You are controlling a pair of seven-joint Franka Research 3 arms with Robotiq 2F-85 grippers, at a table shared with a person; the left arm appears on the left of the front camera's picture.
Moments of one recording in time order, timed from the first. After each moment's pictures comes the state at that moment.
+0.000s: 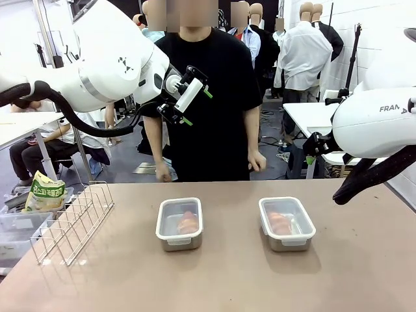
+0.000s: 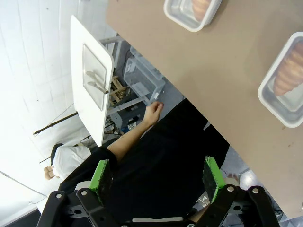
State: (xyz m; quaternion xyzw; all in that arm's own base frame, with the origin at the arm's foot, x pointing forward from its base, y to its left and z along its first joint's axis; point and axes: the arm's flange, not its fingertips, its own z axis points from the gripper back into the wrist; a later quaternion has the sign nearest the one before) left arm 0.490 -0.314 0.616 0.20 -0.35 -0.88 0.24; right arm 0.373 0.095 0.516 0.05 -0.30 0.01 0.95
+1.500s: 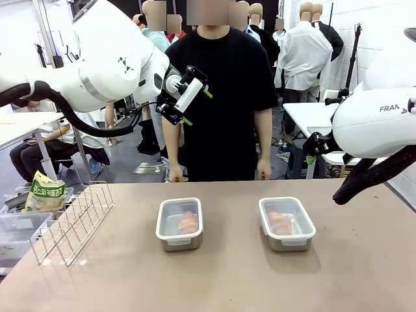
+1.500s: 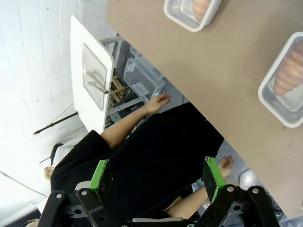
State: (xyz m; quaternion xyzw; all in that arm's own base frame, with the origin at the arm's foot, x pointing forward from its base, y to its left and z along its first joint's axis) left arm 0.490 -0.314 0.616 0.20 -0.35 -0.88 0.24; right arm 0.373 0.095 0.516 0.05 -0.30 0.01 0.95
